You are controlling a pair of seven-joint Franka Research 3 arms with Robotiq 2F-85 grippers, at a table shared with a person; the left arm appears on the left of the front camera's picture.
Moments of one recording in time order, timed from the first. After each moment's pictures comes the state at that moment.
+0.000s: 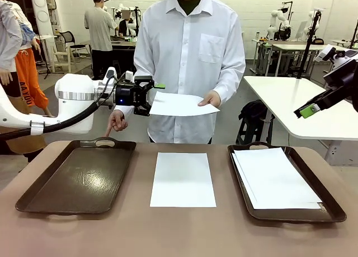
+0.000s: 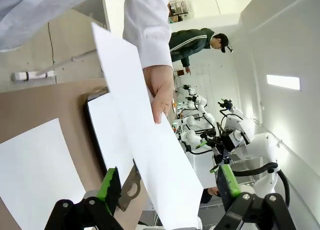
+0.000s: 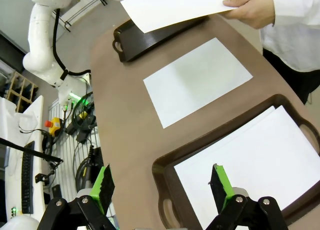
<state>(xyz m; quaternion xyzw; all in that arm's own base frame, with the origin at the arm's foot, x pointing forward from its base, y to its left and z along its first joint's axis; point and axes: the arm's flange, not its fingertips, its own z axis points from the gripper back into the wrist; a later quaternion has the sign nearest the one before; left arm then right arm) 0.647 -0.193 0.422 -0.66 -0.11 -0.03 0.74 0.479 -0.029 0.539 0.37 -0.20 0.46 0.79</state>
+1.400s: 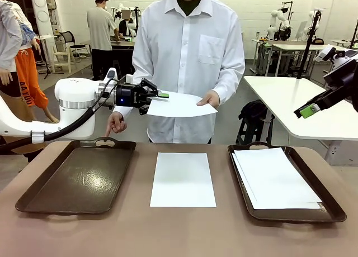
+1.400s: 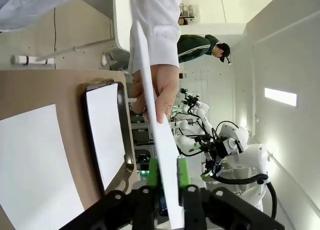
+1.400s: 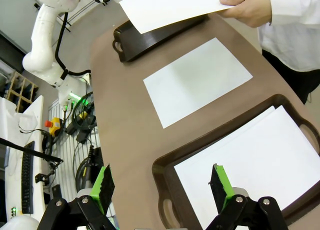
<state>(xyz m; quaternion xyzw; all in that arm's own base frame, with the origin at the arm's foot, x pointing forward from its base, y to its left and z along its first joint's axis) 0.640 -0.194 0.420 -0.66 -0.08 0.02 0.74 0.479 -0.029 0.539 0.37 -0.20 0.46 0.79</state>
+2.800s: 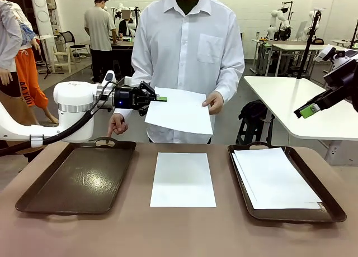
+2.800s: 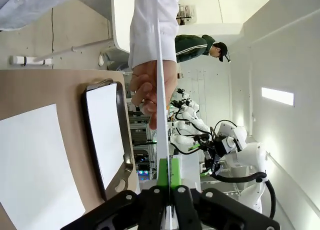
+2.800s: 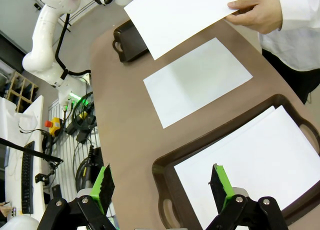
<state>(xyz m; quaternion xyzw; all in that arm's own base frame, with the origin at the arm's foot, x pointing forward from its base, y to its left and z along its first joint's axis) 0.639 -0.189 0.412 -0.67 -0.08 0.02 0.74 0.479 -0.029 0.539 0.37 -0.20 0.46 0.79</state>
